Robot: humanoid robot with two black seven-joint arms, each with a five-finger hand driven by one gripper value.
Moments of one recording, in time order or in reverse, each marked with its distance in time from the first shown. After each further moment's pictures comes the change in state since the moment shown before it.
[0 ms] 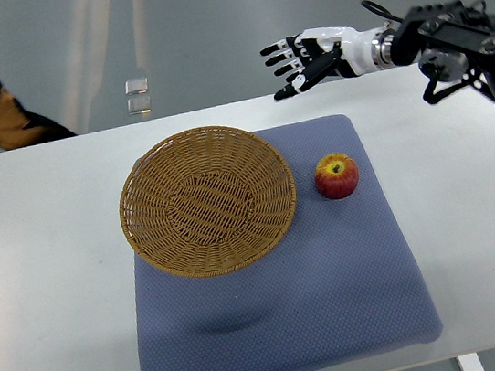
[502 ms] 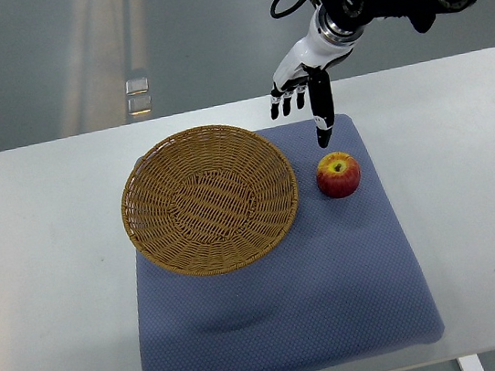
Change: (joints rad) left arm -0.001 0.000 -0.003 -0.017 -0.001 0.001 0.000; right arm 0.522 0.108 -0.564 0.478 -0.015 0.017 -0.174
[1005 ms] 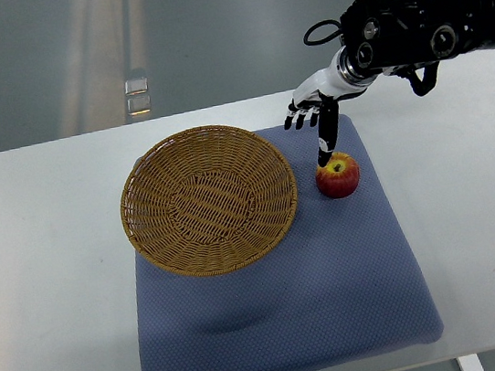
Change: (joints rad) left arm 0.000 0.000 -0.001 0.003 0.000 0.001 0.001; right arm -0.140 -0.014 -0.078 0.010 0.147 -0.237 -0.027
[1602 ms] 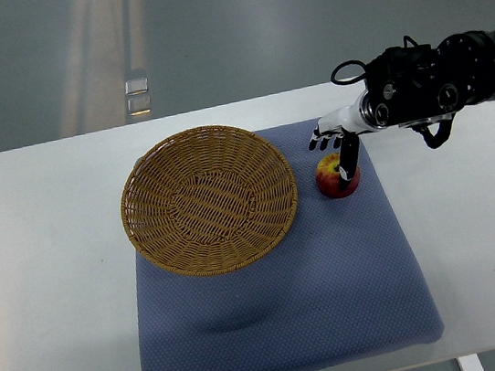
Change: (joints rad) left arm 0.000 0.000 0.000 -0.001 0.000 0.003 0.000; right arm -0.114 0.000 -0.054 0.074 -0.002 -0.251 0.002
